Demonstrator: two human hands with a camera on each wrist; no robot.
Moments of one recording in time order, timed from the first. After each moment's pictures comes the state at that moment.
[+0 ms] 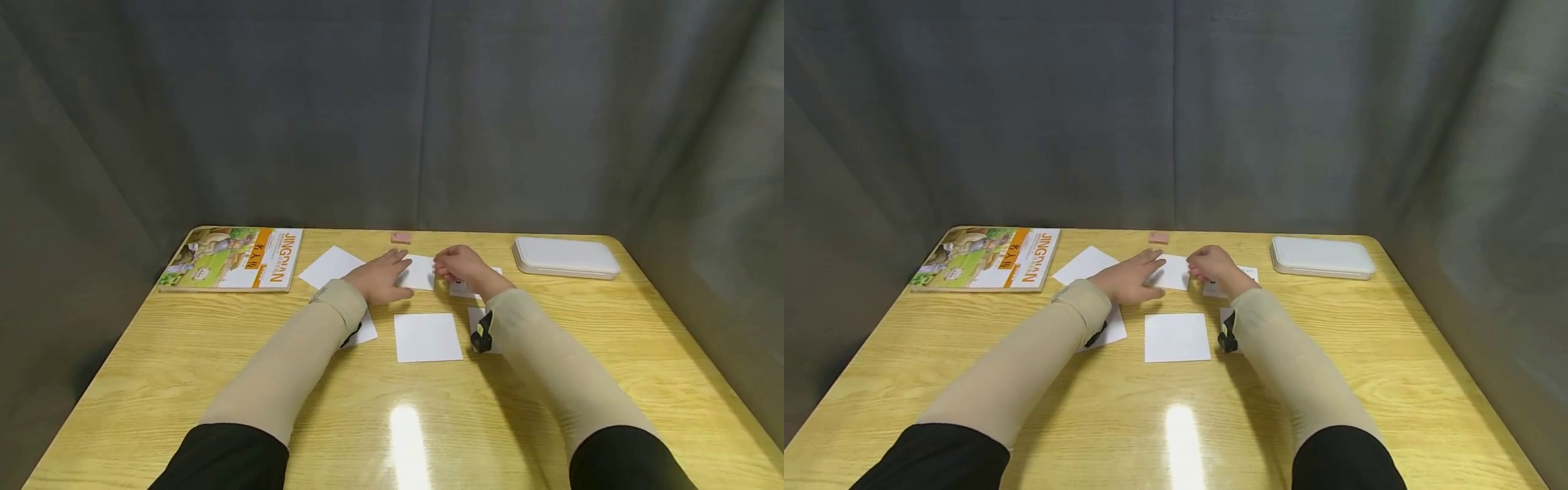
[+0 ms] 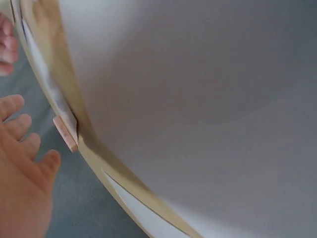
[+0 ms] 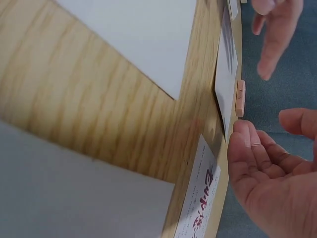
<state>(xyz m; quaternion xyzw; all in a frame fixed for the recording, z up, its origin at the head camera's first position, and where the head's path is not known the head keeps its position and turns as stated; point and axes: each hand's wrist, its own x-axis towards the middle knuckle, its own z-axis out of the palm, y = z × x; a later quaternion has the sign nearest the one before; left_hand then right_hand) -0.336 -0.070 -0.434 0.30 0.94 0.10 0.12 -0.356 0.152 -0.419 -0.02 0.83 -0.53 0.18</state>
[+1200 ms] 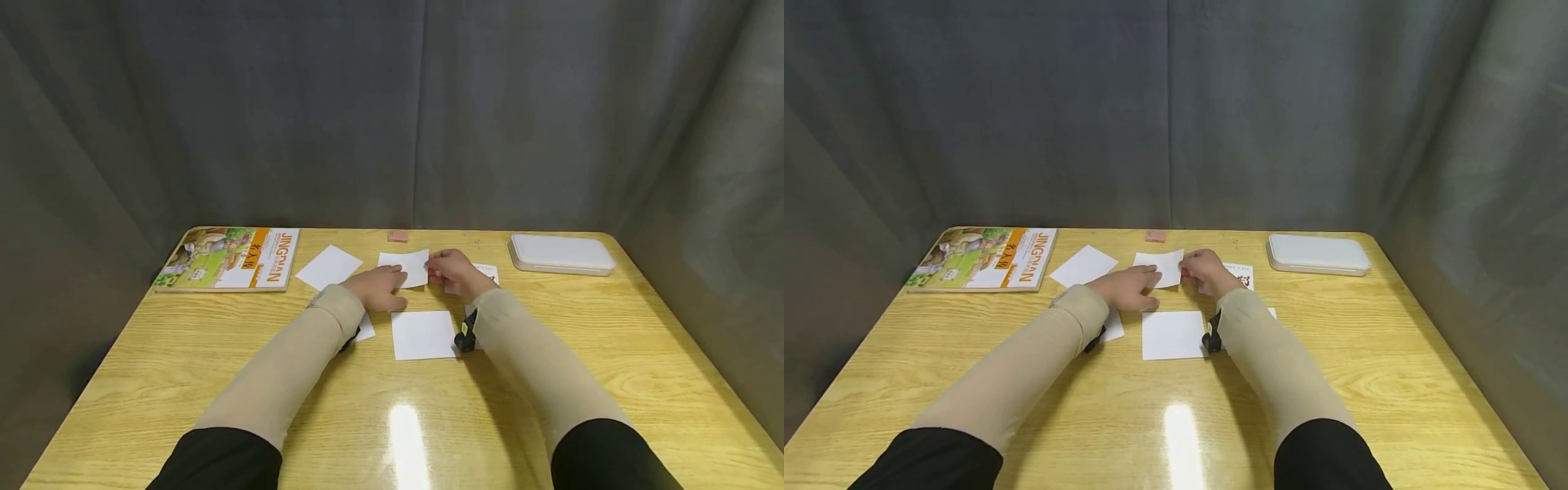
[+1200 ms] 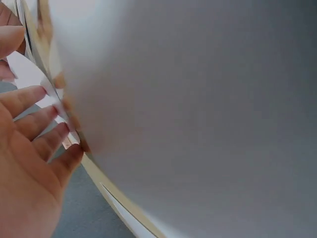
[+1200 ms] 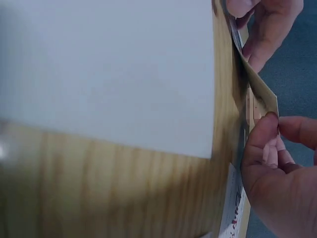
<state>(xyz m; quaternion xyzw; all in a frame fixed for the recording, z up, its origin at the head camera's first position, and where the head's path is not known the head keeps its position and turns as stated) -0.331 -0.065 -0.444 0.29 0.94 0.09 0.17 -0.358 0.138 -0.433 0.09 0.74 -0.64 0.20</state>
